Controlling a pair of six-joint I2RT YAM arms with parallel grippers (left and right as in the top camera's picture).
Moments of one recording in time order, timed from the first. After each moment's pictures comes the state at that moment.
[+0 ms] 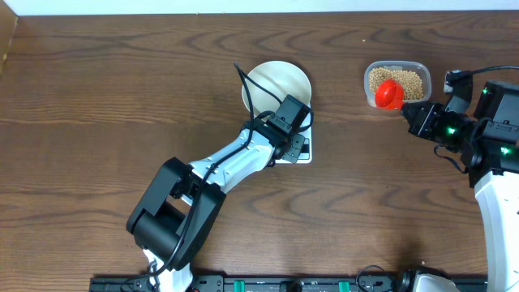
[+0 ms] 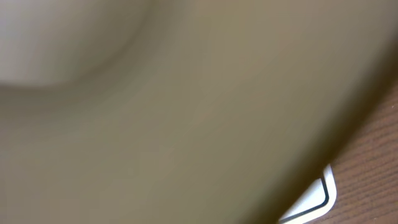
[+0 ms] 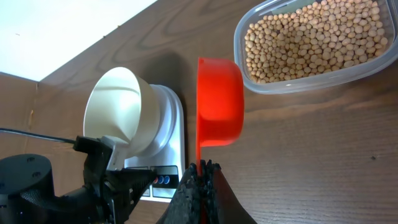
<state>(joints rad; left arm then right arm) -0.65 1.91 1.19 -0.44 -0.03 -0.25 -0.21 1.26 1.01 -0.57 -0.58 0.27</state>
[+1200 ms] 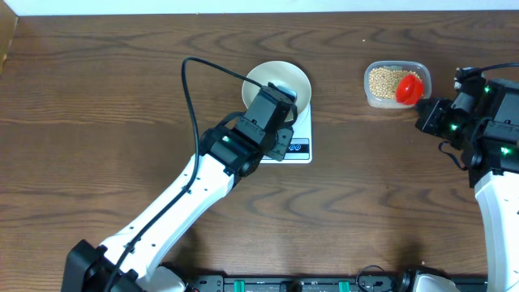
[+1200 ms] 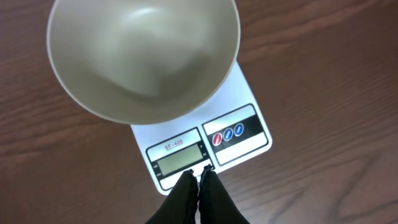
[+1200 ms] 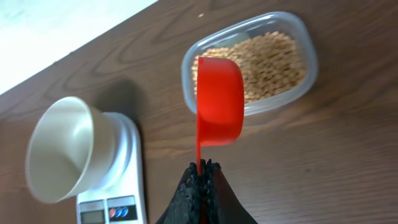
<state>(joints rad) -0.65 1.49 1.20 -0.66 -0.09 -0.17 -0.21 1.26 1.01 -0.52 -0.37 0.26</state>
